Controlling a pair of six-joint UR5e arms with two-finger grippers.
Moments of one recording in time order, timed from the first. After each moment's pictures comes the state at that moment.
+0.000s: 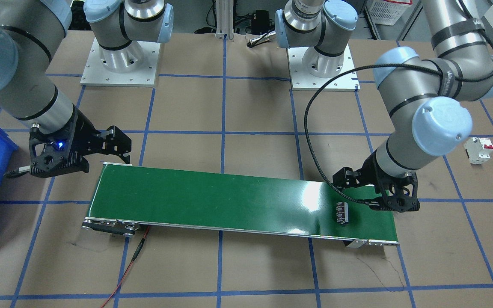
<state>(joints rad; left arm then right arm) -1.44 -1.87 -1.60 -1.33 1.58 0.15 1.47 -1.41 1.67 -1.82 -1.38 -0.23</state>
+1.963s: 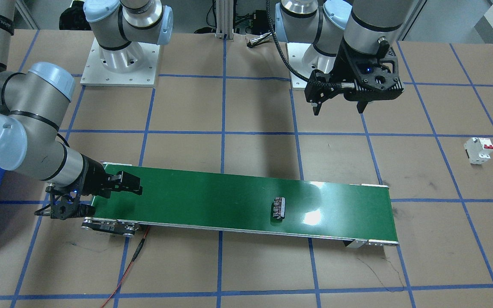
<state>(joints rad) -1.61 -1.54 -1.60 -1.54 1.63 -0.08 1.42 -1.23 1.74 -1.94 -1.24 -0.14</state>
